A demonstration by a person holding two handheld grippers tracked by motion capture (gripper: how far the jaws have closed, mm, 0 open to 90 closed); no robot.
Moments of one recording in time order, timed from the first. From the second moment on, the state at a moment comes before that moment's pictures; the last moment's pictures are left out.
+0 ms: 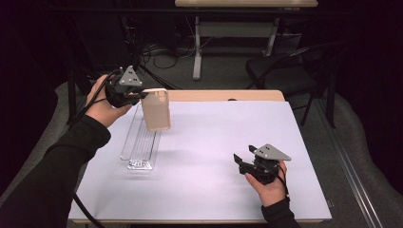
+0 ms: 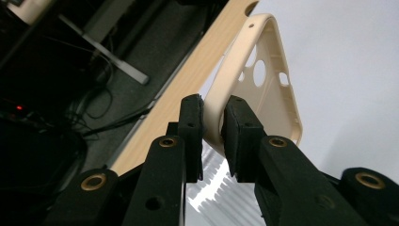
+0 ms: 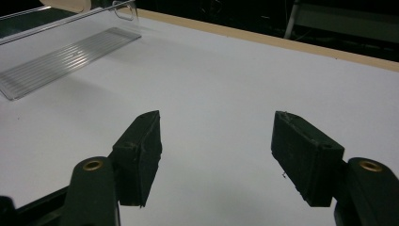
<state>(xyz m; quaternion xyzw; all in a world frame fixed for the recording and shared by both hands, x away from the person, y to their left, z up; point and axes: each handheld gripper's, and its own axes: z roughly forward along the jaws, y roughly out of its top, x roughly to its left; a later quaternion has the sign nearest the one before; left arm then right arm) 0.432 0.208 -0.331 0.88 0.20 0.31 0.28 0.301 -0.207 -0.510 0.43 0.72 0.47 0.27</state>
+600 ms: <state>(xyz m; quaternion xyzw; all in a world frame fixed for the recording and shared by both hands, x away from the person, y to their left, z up) 0.454 0.230 -0.353 0.87 0.19 0.37 0.27 0.296 -0.225 -0.510 0.45 0.71 0.47 0.29</state>
